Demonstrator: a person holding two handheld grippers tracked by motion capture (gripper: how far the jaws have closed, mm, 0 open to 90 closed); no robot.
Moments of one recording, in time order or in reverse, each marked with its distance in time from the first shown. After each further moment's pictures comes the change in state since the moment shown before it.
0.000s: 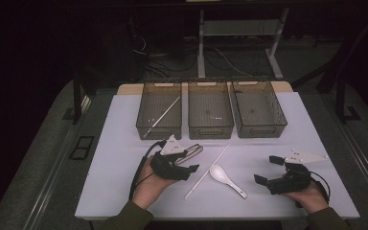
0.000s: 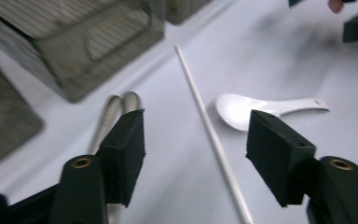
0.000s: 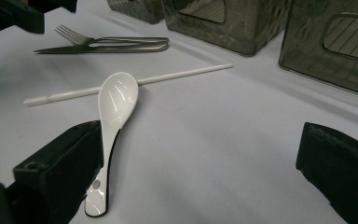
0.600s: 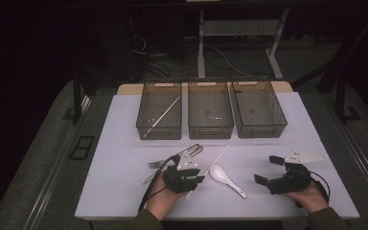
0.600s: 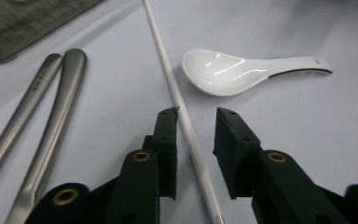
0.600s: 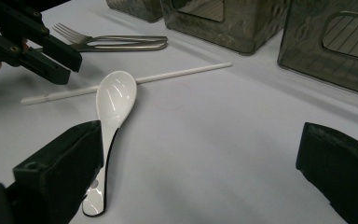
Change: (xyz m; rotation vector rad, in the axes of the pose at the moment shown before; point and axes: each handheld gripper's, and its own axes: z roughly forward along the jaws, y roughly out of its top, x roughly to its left) left arm -0.028 -0.021 0.033 0.096 0.005 0.006; right arm 0.000 0.000 0.001 0.003 -0.005 -0.003
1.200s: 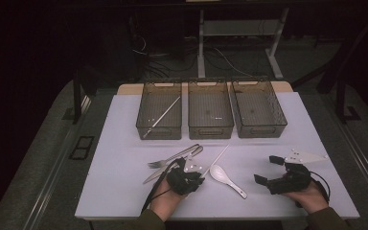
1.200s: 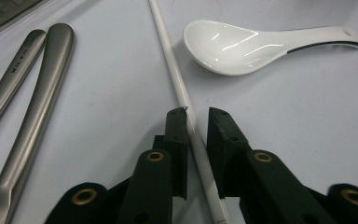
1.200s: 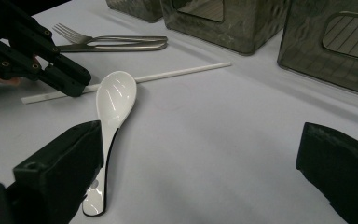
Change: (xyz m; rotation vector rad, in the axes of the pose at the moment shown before) left arm -0.002 -0.004 0.014 0.071 0.028 0.033; right arm 0.000 0.000 0.000 0.000 0.000 0.002
